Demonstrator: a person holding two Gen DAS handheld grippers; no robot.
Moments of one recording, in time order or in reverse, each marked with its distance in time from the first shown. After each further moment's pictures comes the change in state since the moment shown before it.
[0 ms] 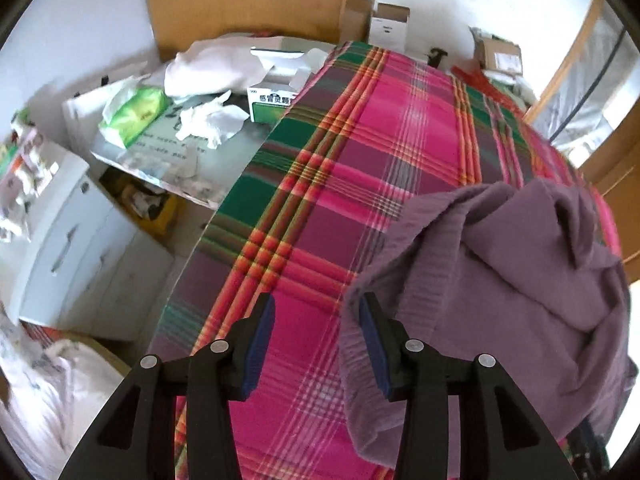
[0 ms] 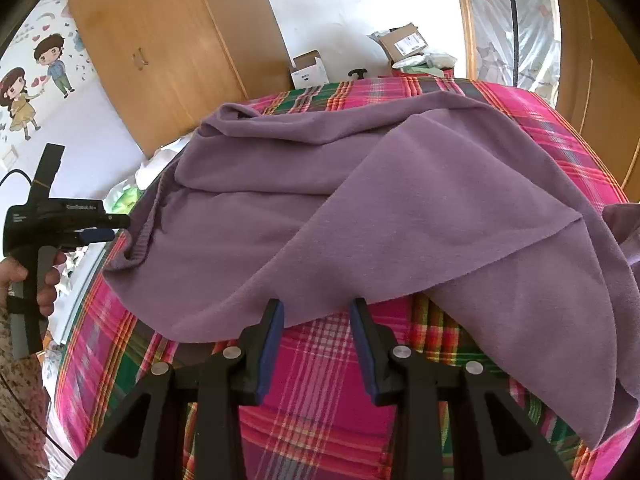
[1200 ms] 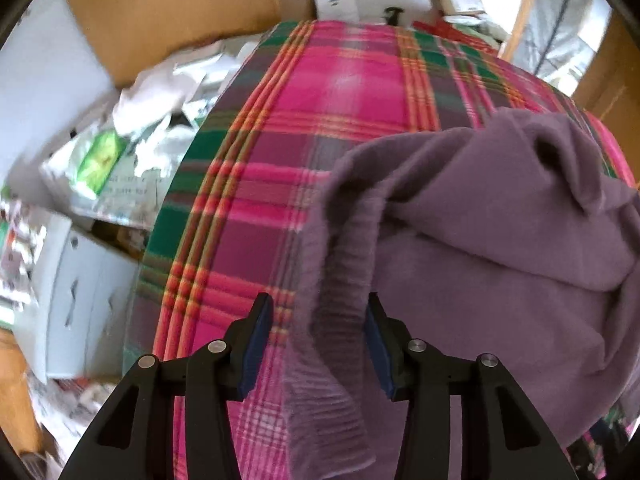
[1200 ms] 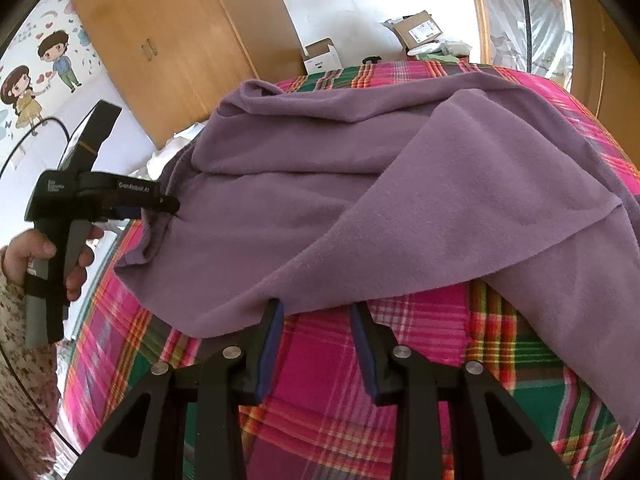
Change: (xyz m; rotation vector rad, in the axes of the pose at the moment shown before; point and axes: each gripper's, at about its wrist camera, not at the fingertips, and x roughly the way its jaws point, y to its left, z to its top) left arm 0.036 -0.058 0.009 0.216 0.070 0.088; right arm 0.018 0.020 -0.005 0.023 0.042 0.066
